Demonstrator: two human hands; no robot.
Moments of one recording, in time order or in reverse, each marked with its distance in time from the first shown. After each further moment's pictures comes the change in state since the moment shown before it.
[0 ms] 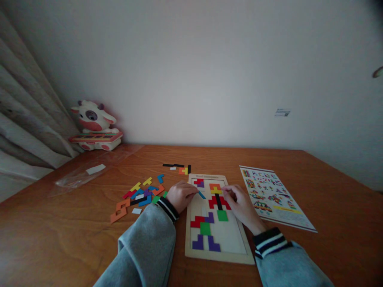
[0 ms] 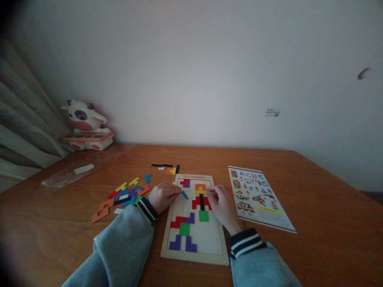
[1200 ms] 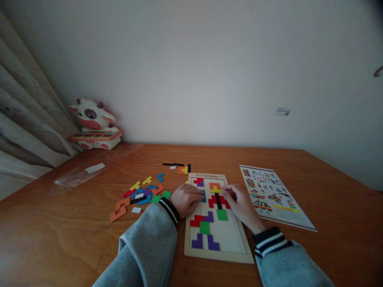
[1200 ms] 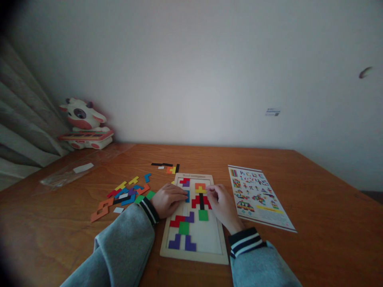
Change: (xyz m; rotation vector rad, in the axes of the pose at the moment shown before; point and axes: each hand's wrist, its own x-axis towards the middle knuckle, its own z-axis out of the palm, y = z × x) left_hand 0.000 0.012 0.007 -0.005 -0.146 0.109; right_hand -0.001 0.000 -0.001 -0.033 0.003 -0.008
